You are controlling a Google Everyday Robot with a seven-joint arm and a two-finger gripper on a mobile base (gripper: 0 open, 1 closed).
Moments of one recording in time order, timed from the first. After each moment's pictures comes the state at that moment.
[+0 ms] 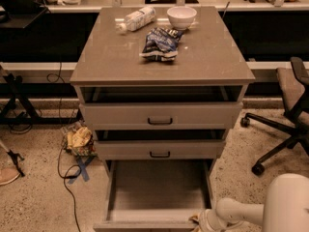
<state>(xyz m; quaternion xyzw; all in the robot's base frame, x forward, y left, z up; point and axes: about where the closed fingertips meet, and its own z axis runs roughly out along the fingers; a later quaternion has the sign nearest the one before) 0.413 -0.188 0.155 -0.65 0.72 0.16 0.18</state>
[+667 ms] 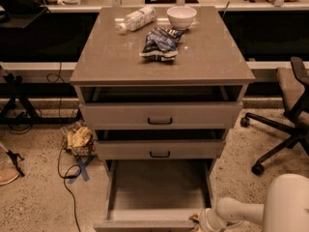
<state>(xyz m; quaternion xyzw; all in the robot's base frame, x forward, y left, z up) 0.411 -0.186 0.154 -0.65 0.72 0.17 0.18</state>
